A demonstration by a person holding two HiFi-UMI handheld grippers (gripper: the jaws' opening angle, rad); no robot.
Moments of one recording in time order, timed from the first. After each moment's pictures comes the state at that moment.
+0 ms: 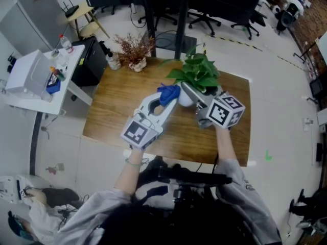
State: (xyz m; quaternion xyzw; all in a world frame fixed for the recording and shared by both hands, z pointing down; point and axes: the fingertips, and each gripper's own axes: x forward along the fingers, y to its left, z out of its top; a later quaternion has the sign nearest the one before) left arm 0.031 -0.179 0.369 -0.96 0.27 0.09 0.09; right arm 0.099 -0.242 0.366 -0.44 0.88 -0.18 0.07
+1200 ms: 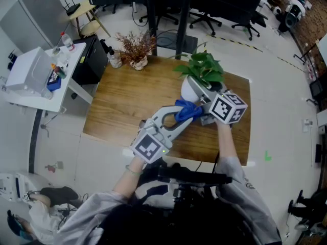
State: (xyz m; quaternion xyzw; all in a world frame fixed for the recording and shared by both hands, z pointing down) left arm 0.071 -0.110 0.379 -0.97 0.17 -0.03 0.18; right arm 0.121 -0.256 0.371 -0.48 0.85 -0.19 0.08
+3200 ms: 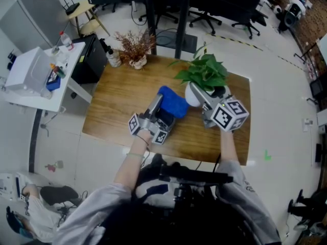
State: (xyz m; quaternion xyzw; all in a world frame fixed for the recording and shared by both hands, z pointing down) left arm -0.010 -0.232 0.493 -0.52 0.00 0.54 -0.66; right arm 0.131 -0.237 0.373 -0.47 0.87 -0.12 0.07
